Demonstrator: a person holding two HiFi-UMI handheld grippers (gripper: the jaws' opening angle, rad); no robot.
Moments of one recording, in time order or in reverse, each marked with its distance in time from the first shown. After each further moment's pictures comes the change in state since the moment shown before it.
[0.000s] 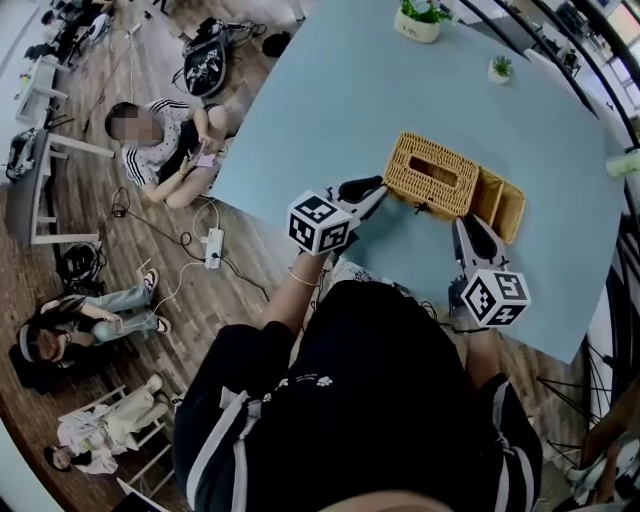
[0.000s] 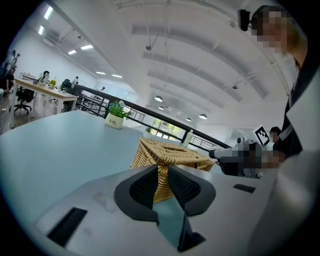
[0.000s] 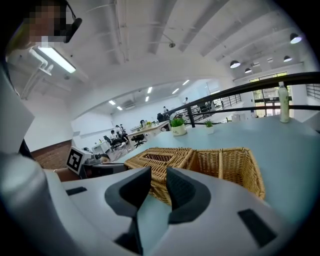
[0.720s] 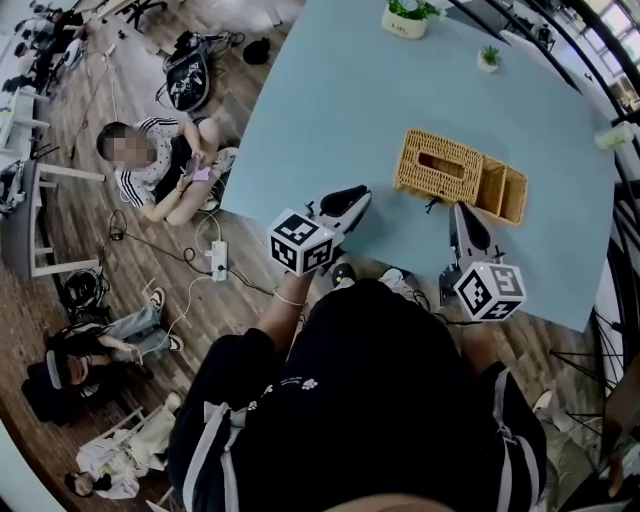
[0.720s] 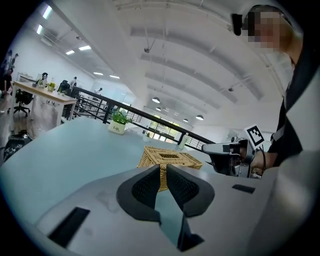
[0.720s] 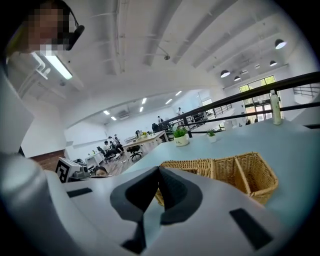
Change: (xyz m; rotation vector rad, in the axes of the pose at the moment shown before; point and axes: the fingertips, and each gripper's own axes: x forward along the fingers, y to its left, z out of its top) left arm -0.077 -0.006 0.022 0.011 -0.005 -0.028; right arm -0.003 0.064 0.032 0.057 -0.126 -0.074
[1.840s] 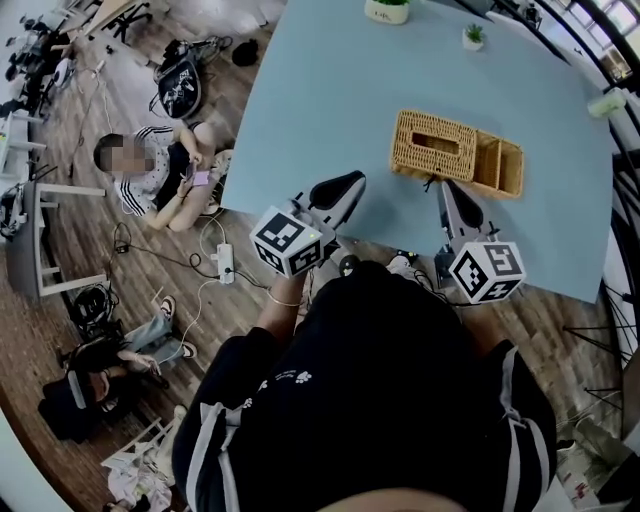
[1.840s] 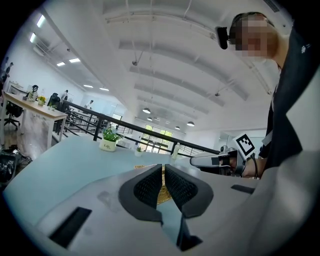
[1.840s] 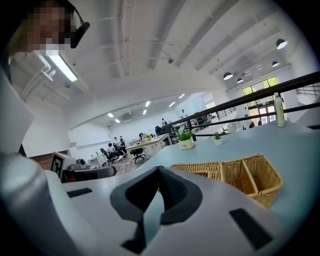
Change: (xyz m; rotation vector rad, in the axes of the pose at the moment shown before) left arm -0.028 -0.028 0.046 0.111 -0.123 -0.075; right arm 0.000 0.031 0.007 -0.022 -0.036 0.035
